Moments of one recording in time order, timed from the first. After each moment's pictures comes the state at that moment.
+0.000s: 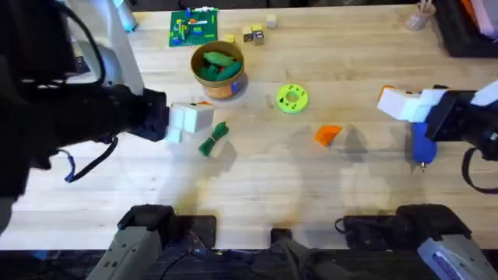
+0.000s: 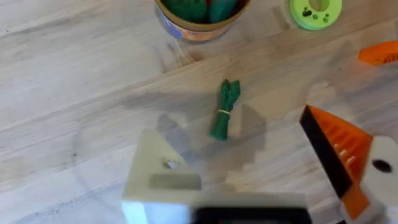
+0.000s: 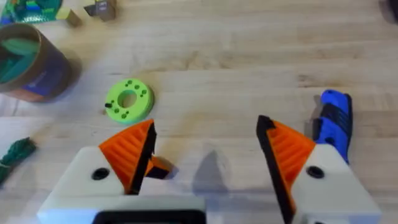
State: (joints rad) left arm 0.00 0.81 0.98 -1.08 0.30 0.20; right arm 0.00 0.55 0.74 -0.83 -0.08 0.10
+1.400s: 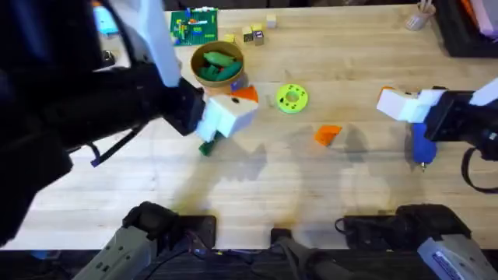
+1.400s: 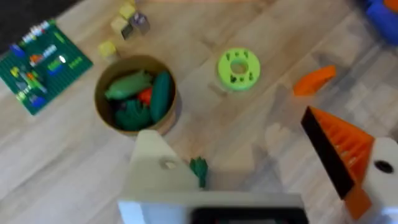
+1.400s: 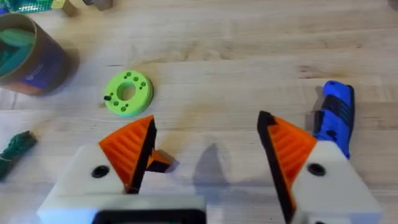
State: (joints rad) left arm -0.35 0.77 0.98 -0.82 0.30 0.20; right arm 0.00 0.56 0.74 -0.83 -0.08 0.10
